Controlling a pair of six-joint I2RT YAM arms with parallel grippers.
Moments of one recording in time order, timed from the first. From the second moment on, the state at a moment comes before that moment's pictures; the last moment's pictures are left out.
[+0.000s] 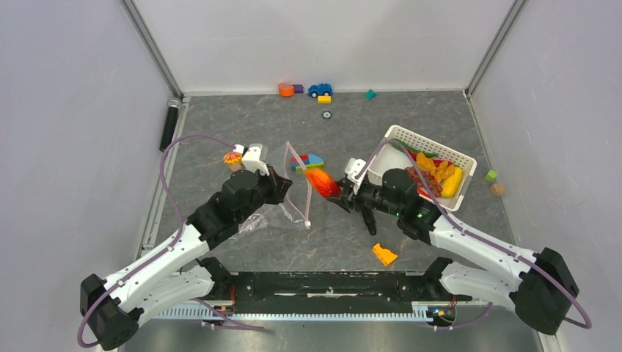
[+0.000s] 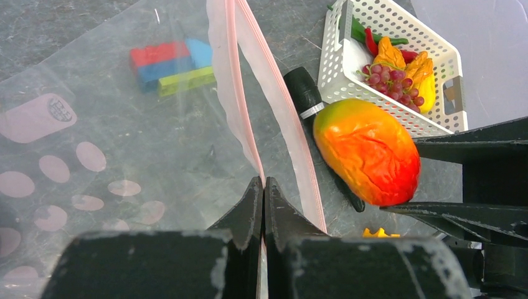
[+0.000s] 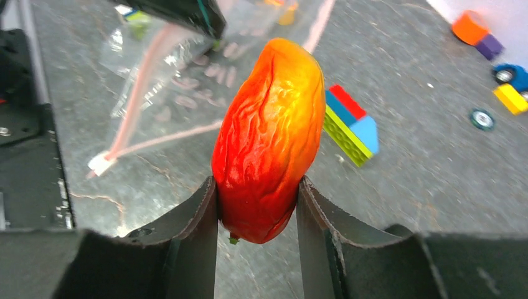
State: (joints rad) left arm -0.76 0.84 0.67 -0.18 -0.21 -0.58; right arm 0.79 1.00 0.56 0.23 -0.26 -0.20
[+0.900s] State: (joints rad) left arm -0.76 0.81 0.62 -0.09 -0.04 -0.57; right arm 0.79 1.40 0.95 0.06 -0.53 0.02
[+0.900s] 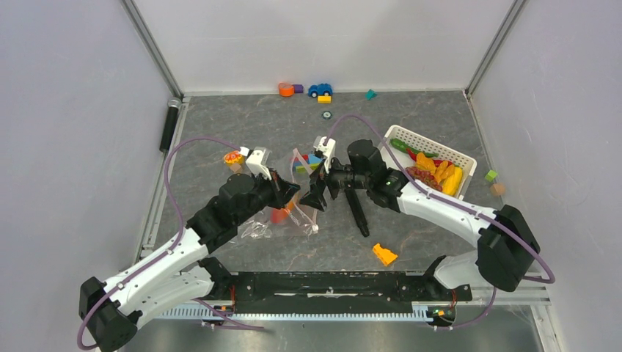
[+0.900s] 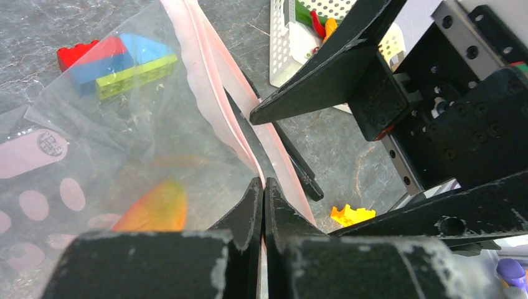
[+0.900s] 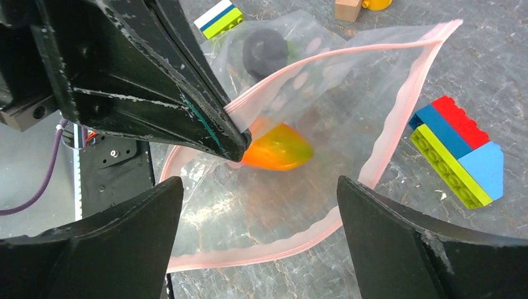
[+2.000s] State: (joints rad) left arm -0.76 0.81 0.62 -0.10 -0.11 -0.57; right arm 0.15 1.34 0.78 -0.11 0.29 0.09
